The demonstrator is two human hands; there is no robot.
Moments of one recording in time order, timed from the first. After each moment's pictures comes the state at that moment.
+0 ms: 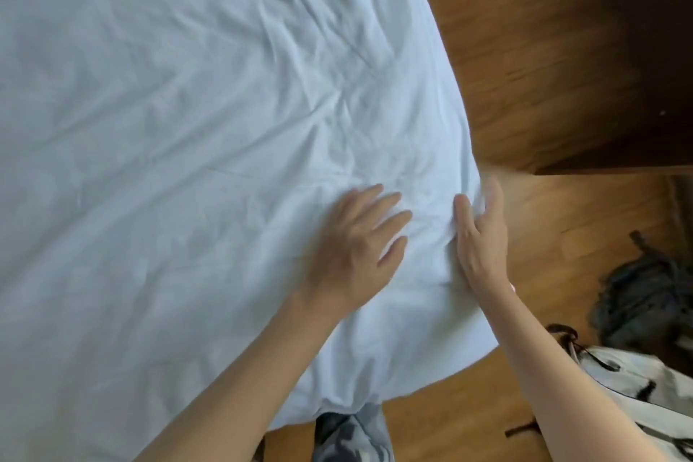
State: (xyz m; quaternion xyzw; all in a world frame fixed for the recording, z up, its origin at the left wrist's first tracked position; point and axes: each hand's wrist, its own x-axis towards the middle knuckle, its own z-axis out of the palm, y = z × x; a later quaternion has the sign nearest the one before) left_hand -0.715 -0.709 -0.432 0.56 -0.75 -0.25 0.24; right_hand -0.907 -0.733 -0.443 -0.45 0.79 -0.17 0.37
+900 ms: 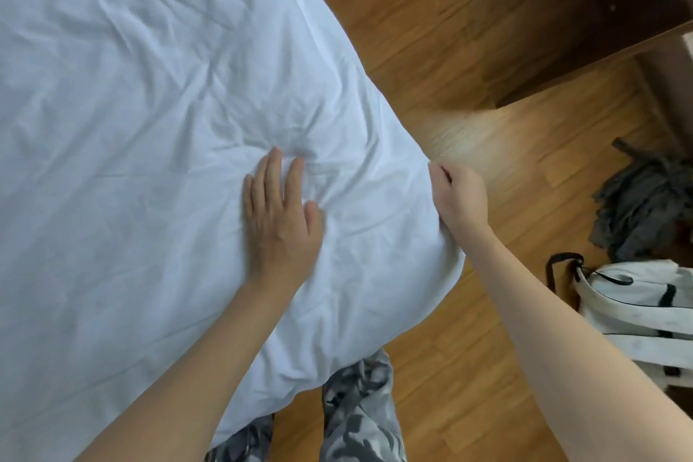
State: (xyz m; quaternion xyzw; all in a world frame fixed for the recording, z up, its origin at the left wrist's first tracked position) left_hand -0.750 -0.682 -0.451 0.66 -0.73 -0.15 0.11; right_hand -0.989 -0.695 -0.460 -0.46 0.82 -0.11 0.32
